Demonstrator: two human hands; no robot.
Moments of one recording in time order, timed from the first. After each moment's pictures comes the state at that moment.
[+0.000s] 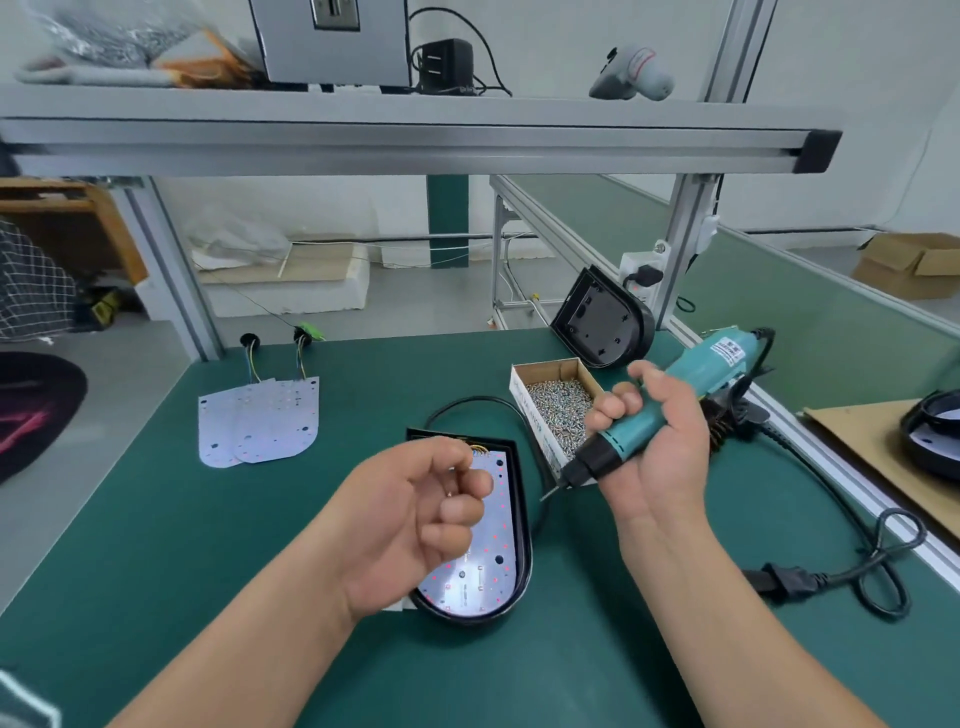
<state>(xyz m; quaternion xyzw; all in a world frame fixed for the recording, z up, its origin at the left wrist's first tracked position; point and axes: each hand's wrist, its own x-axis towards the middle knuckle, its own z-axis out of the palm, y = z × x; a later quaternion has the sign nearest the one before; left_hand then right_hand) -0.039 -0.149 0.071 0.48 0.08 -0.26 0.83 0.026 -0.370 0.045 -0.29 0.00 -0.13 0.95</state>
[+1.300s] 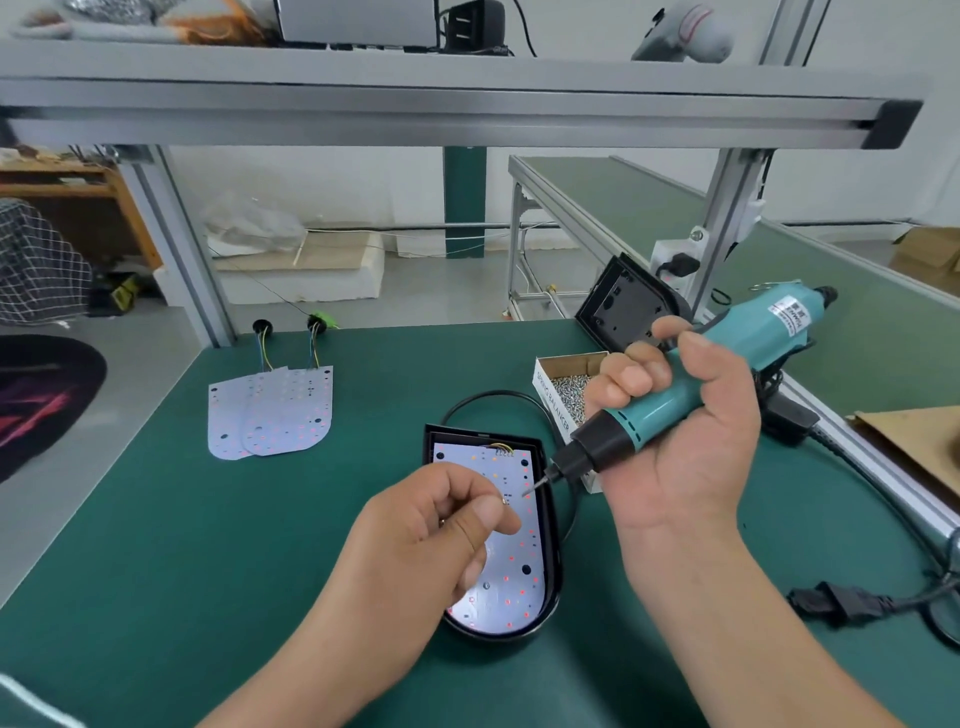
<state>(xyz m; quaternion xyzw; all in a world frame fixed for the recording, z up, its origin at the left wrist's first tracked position) -0.066 -0.143 0.036 0.74 -0.06 -0.02 0.67 0.007 -0.330 0.082 -0.22 -0.11 -0.09 0.96</state>
